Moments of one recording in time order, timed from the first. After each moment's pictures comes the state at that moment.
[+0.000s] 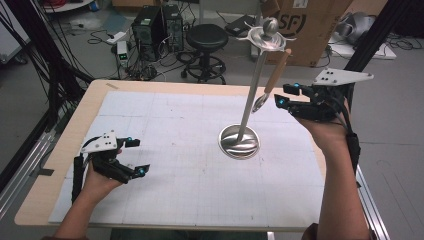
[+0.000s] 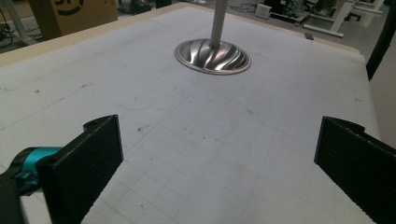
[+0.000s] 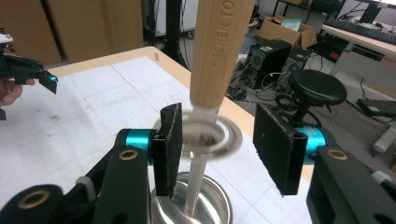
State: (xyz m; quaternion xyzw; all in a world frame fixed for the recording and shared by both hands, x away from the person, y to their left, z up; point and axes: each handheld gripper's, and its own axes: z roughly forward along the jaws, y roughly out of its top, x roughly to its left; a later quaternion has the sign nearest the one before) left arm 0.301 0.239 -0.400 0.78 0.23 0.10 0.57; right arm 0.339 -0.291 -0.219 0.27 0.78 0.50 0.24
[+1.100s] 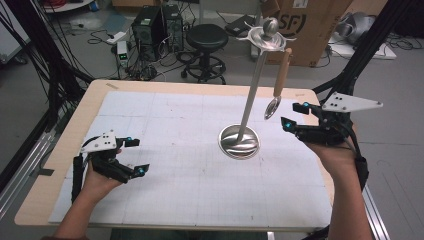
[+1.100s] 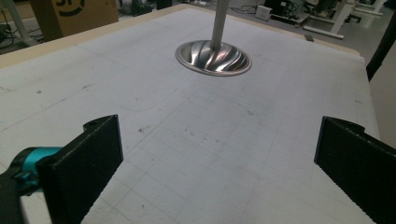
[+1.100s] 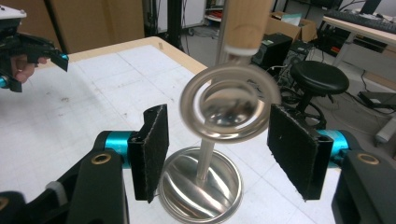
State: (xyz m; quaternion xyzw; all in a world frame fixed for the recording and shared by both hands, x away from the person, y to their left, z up) left arm 0.301 0.239 -0.399 0.78 0.23 0.10 0.57; right arm 0.304 -0.311 -0.251 0.28 0.78 0.51 0.24
